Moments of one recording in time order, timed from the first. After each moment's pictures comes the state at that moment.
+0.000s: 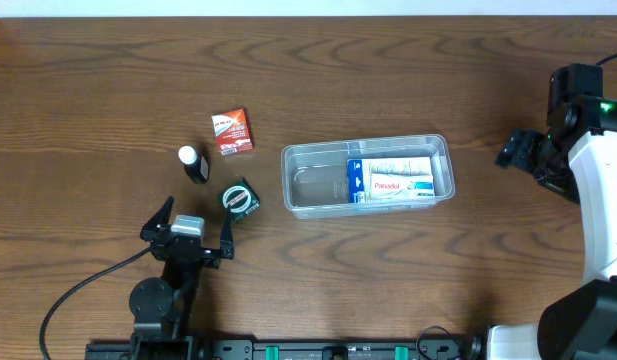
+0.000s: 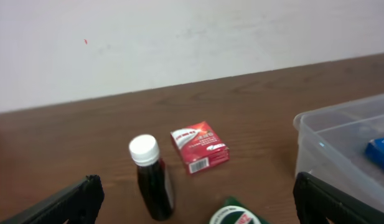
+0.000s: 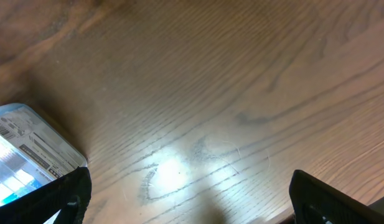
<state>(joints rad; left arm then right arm) -0.03 0.02 0.02 -0.11 0.12 0.08 -0.18 1.59 1.41 -1.25 0.19 0.41</state>
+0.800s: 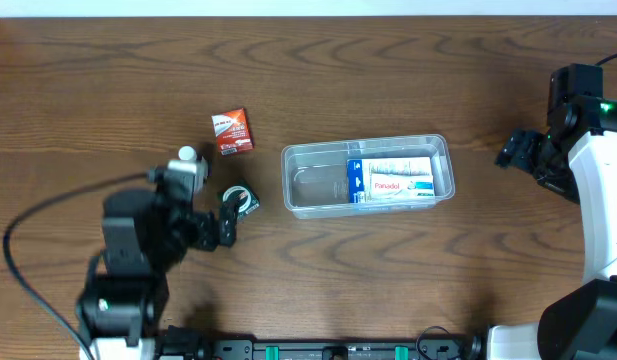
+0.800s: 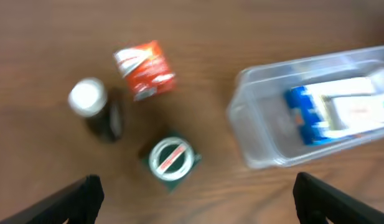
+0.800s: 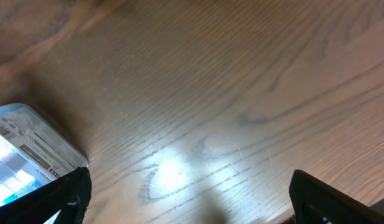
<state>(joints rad) -0.03 0.76 0.78 -0.72 0.30 0.01 -0.18 1.59 1.41 -1.25 0.19 0.41</state>
